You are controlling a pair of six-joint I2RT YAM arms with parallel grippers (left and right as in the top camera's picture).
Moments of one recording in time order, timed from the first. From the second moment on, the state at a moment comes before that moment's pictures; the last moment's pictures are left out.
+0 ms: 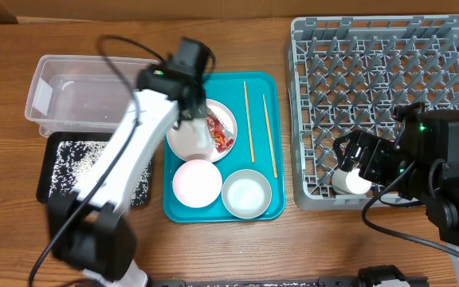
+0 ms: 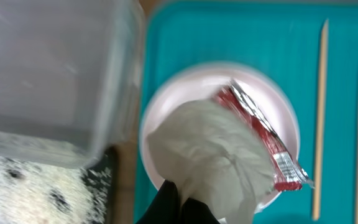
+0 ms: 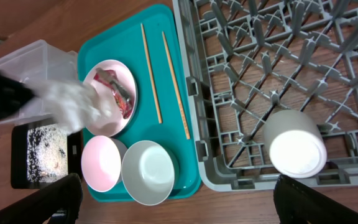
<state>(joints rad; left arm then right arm) -0.33 1.77 1.62 -1.05 -0.22 -0.39 0.11 1.02 1.33 -1.24 -0.24 0.46</state>
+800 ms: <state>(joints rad) 0.14 1.74 1.65 -0.92 -0.21 -0.35 0.11 1.02 1.33 -1.24 -0.24 0.46</state>
